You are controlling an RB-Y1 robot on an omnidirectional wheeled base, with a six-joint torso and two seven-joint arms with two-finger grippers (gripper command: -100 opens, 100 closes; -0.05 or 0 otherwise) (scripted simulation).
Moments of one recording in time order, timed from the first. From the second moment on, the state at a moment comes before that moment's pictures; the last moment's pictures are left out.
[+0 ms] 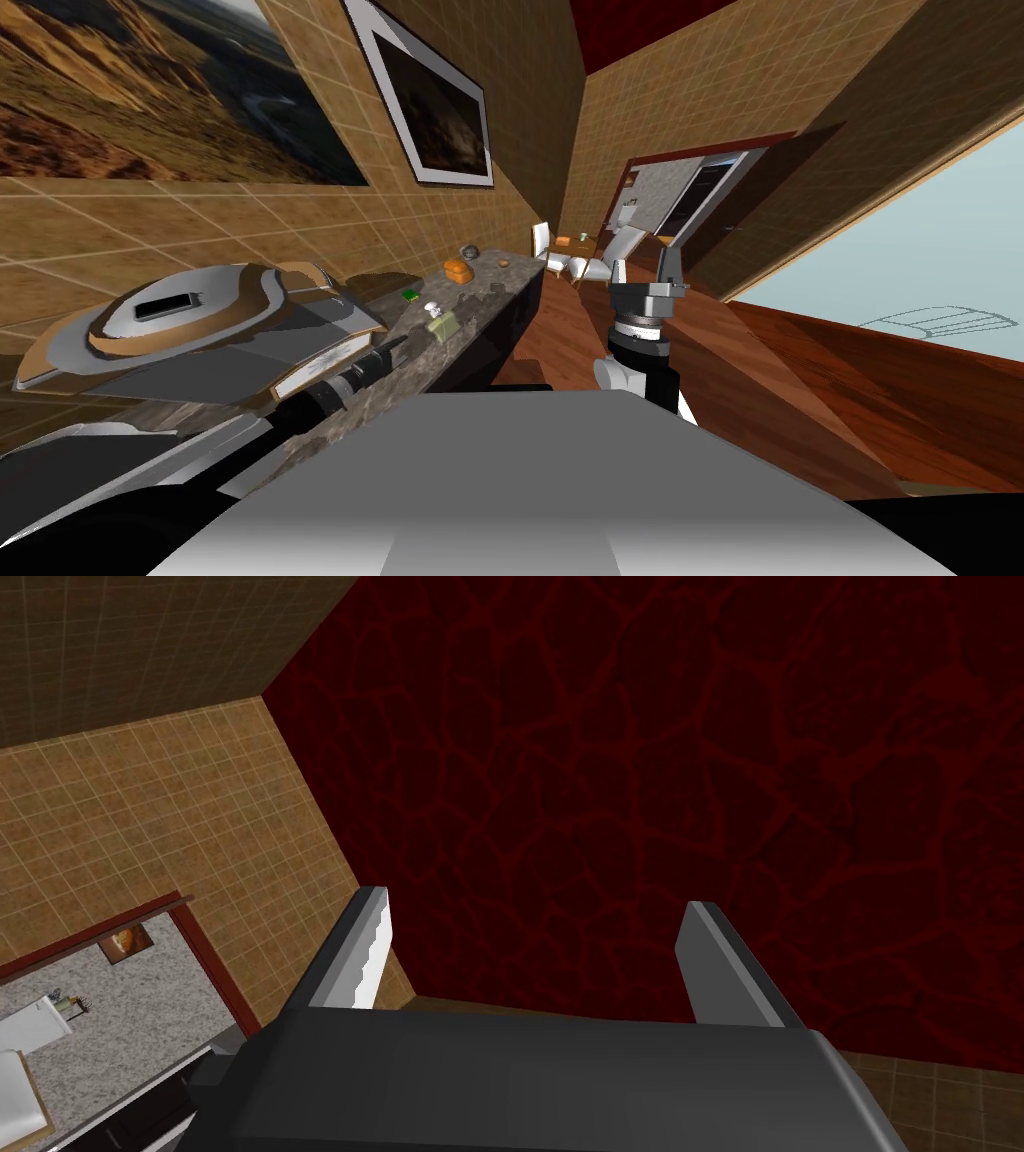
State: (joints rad) left arm 0.92 1.09 0.21 -1.85 -0.23 -0.44 0.93; right arm 0.47 -0.01 0.01 -2.36 -0.02 -0.59 -0.08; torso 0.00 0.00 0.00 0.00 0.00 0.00
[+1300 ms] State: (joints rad) left arm 1.07 1.39 0.23 -1.71 -0.33 -0.45 1.27; right arm 0.47 -0.01 0.01 -2.36 -0.02 -0.59 -0.08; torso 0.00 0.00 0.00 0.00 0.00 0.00
